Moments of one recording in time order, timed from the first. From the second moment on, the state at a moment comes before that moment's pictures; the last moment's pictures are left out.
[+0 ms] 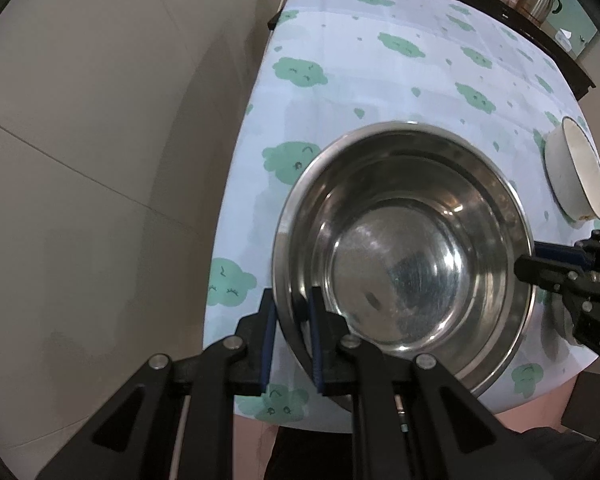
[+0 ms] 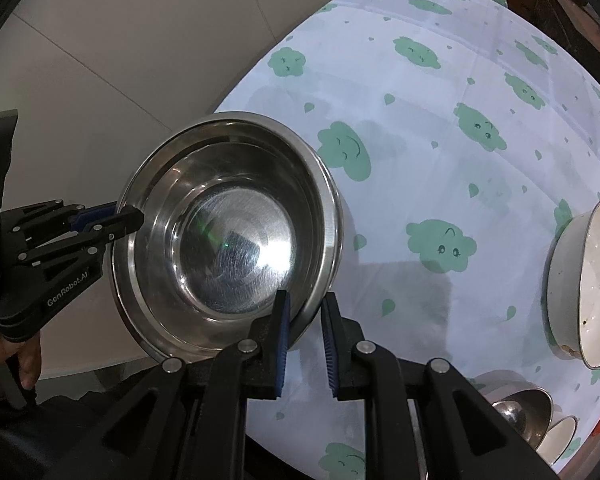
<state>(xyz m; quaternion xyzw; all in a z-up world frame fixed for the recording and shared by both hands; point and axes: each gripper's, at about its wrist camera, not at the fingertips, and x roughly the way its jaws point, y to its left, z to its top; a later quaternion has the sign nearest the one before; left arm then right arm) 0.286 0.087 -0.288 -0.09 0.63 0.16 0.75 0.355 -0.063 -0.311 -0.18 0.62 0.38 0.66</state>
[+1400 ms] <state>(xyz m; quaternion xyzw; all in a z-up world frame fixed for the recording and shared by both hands) 0.305 0.084 -0.297 -0.07 0.65 0.16 0.74 0.358 -0.066 -0.316 -0.16 0.63 0.39 0.65</state>
